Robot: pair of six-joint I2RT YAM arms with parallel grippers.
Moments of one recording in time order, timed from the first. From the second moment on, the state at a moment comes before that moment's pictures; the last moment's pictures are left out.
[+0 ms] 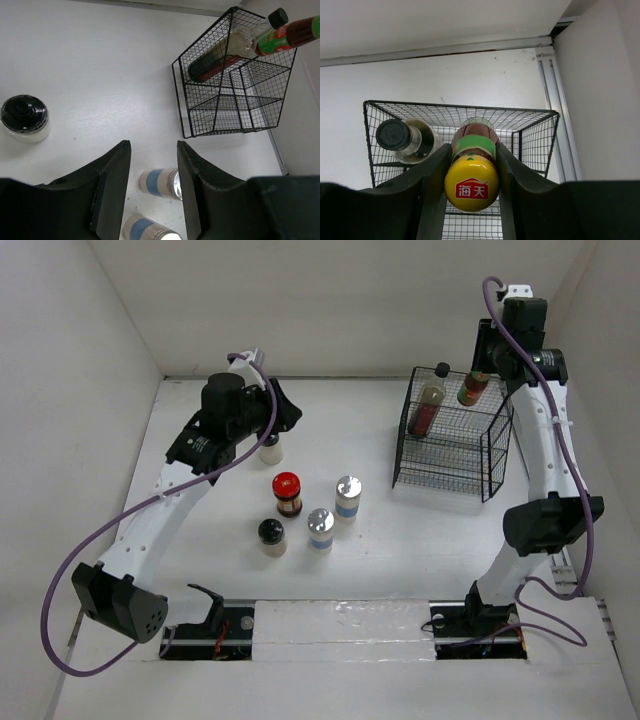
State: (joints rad) left arm -0.42 1.27 1.35 -0.43 0.14 -0.49; right arm 0.03 1.77 2.14 -0.84 0.22 0.02
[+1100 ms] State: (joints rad) left arm -0.42 1.27 1.35 -0.43 0.12 -0.49; right arm 0.03 1.85 1.80 -0.63 0.14 0.09
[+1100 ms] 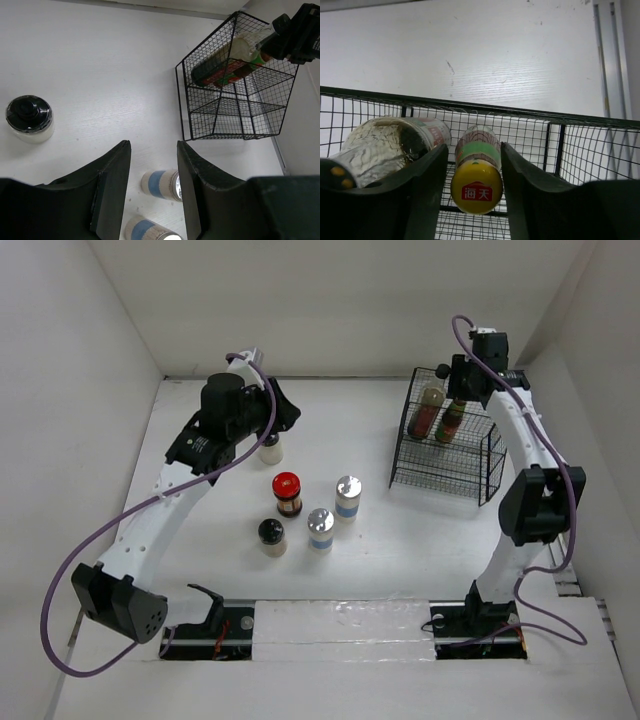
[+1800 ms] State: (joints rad) left arm -0.42 1.30 1.43 -0.45 0.07 -0.47; right arm 0.36 1.20 1.30 -0.36 0.11 0.10
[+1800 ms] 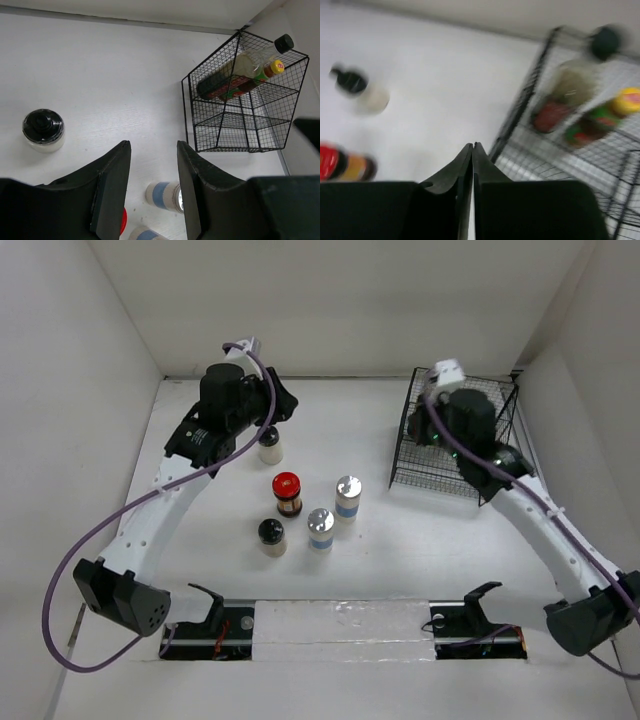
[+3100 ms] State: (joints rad) left arm -0.42 1.38 1.47 -0.46 0.06 -0.47; right arm 0.76 1.51 1.14 -0.40 -0.04 0.01
